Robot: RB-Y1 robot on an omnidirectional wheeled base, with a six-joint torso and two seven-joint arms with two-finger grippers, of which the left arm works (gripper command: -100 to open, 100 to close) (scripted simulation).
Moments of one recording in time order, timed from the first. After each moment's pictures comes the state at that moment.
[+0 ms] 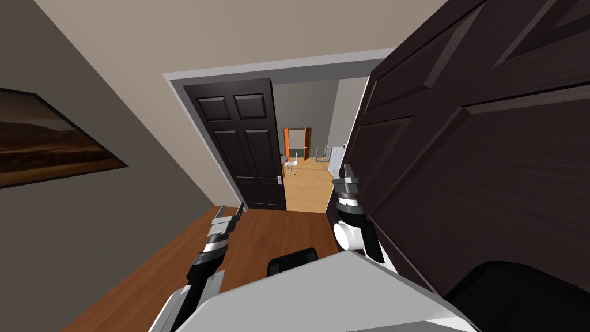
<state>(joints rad) 0.40 0.07 0.23 -1.77 -0.37 -0.71 -0.90</state>
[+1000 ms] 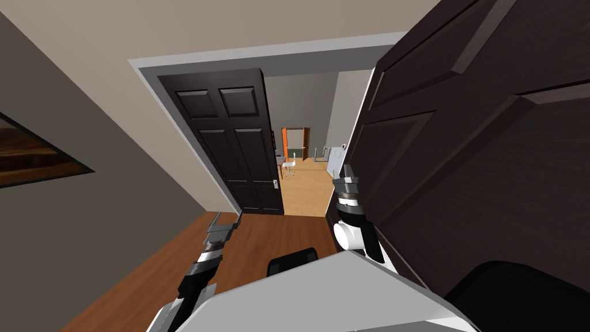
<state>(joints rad) 0.39 0.08 0.32 -1.62 -0.48 -0.82 -1.14</state>
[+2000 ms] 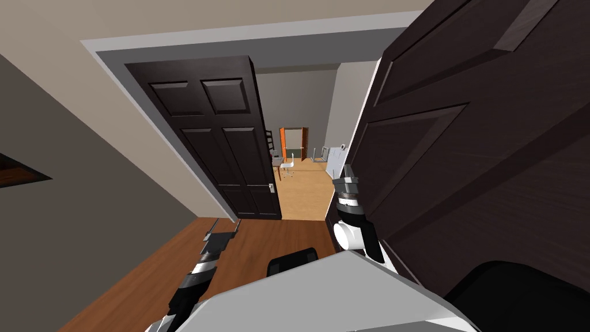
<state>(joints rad) 0.37 0.08 0.41 -1.47 -0.59 -0.93 -1.38</state>
